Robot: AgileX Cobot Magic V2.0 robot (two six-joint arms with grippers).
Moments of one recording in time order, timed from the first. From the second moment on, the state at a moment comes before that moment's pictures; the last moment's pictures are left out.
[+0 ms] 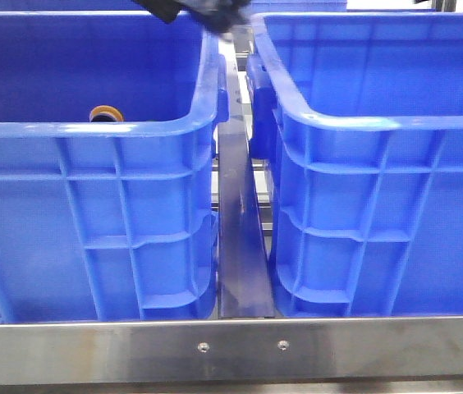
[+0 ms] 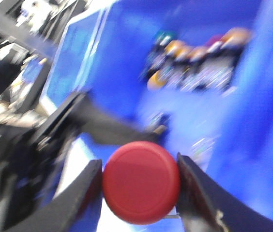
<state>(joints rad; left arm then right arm) -0.65 1.36 -1.19 -0.55 0.70 0.56 0.20 1.32 -0.97 1.42 0.85 -0.83</state>
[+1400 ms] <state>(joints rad) -0.65 1.36 -1.19 -0.54 0.72 0.56 0.09 1.67 -1.09 1.33 0.12 -1.21</state>
